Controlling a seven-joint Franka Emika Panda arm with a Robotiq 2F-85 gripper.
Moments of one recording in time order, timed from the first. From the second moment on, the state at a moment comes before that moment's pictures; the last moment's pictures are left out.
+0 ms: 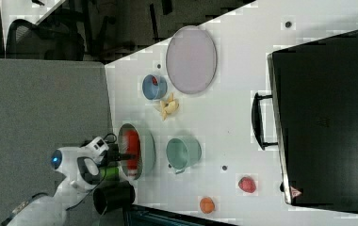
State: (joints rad) arm 0.15 0.51 0.63 -2.14 0.08 1.10 -0.11
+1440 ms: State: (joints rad) arm 0.04 -0.14 0.32 -1.82 0.10 0.16 0.07
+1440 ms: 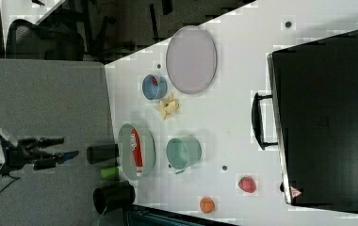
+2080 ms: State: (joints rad) arm -0.08 -0.06 -0.04 -1.82 0.05 0.13 0.06
